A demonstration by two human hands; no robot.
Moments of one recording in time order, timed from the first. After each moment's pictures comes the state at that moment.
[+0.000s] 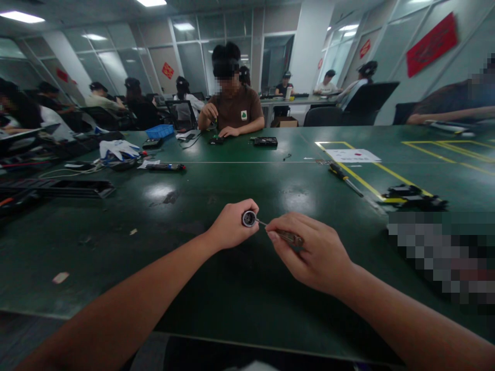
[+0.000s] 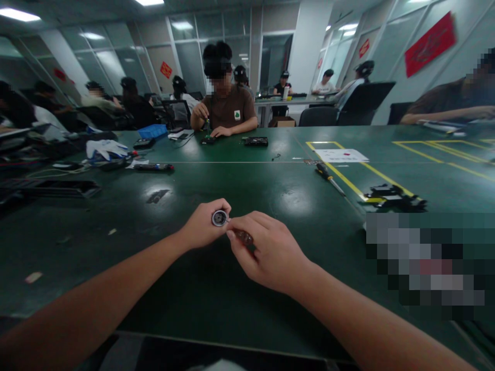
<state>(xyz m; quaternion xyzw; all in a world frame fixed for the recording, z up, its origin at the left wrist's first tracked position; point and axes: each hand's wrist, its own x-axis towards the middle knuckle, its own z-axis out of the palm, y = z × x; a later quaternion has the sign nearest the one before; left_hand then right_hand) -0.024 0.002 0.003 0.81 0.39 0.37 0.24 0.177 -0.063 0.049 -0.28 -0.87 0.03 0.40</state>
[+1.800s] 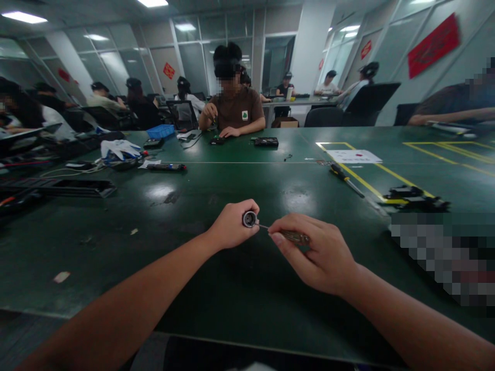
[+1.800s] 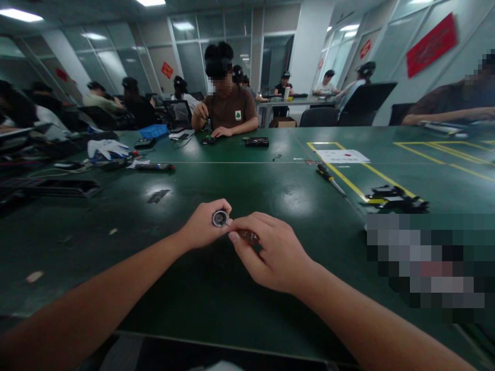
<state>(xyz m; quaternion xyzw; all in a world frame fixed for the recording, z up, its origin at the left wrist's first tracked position) -0.025 0.002 0.005 0.81 0.40 0.36 0.23 0.179 -0.064 0.054 -0.28 -0.87 0.06 0.40</state>
